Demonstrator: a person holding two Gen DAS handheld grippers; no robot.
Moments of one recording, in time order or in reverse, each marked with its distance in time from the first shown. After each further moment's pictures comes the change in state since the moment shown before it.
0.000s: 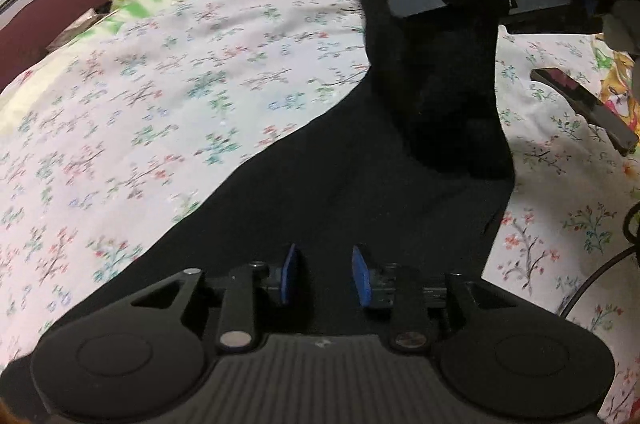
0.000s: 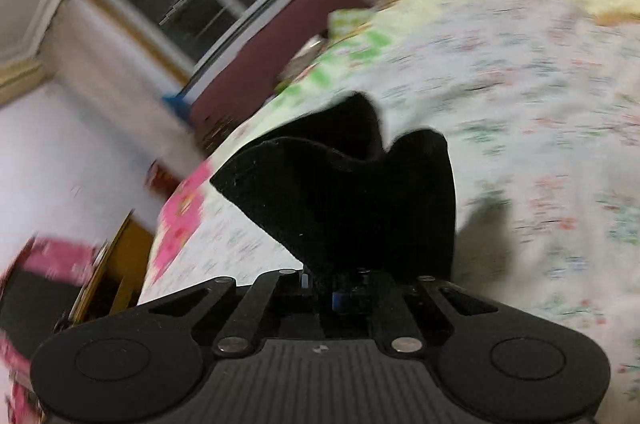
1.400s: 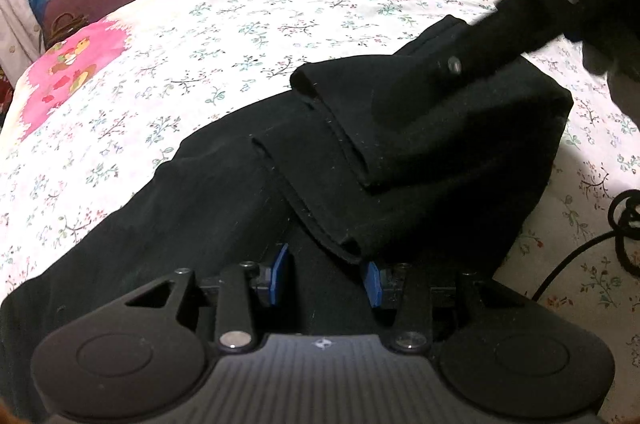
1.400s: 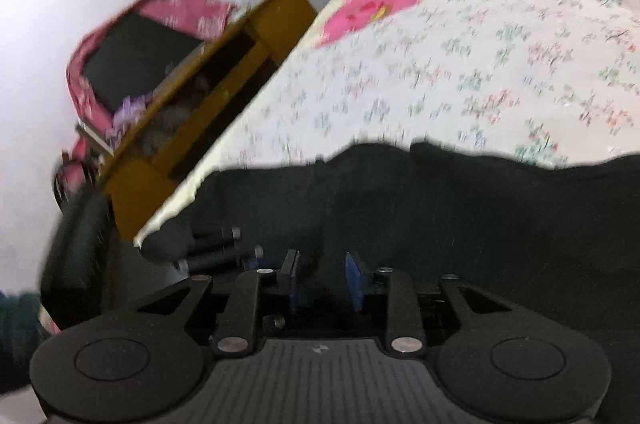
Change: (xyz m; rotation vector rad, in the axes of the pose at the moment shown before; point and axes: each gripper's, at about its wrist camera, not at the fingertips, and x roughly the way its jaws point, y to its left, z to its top) left arm -0.129 0.103 -0.166 -0.190 0.018 0.173; right arm 0.122 0.182 -0.108 -0.432 0.486 0.294
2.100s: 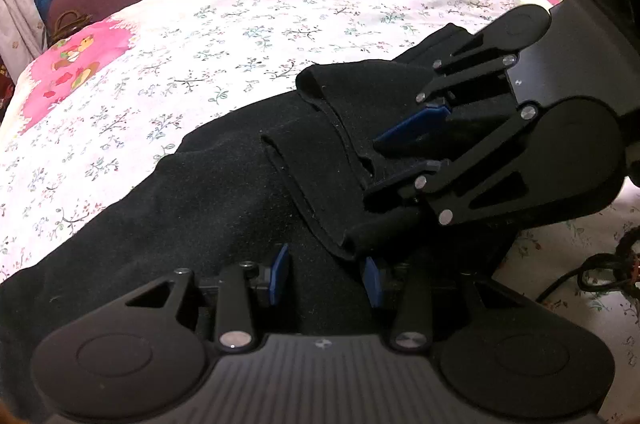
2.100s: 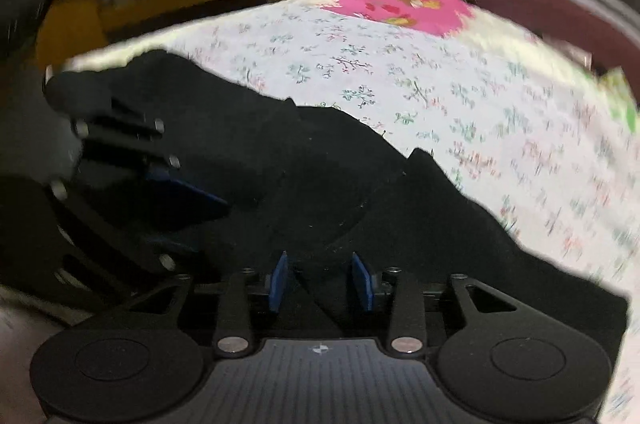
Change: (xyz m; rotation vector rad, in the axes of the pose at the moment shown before) left arm 0.002 0.008 -0.011 -0.019 -0.033 -0.015; right arm 0.061 0.046 -0.039 -0.622 0.109 -0.383
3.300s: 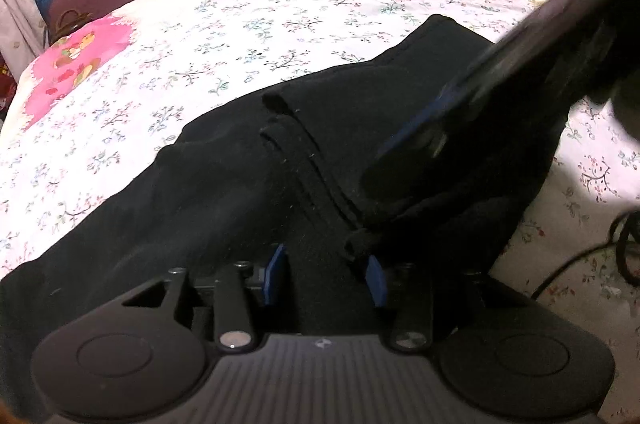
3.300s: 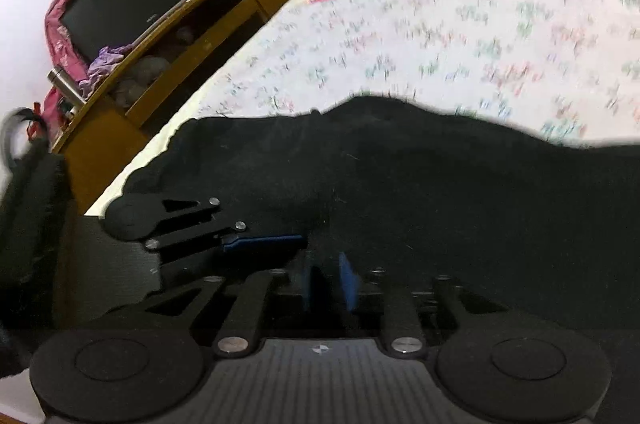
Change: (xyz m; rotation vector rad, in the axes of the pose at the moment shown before) left arm -0.001 -0.006 0.000 0.014 0.025 0.019; right arm -0.029 -0.044 0.007 0.529 0.017 0.382
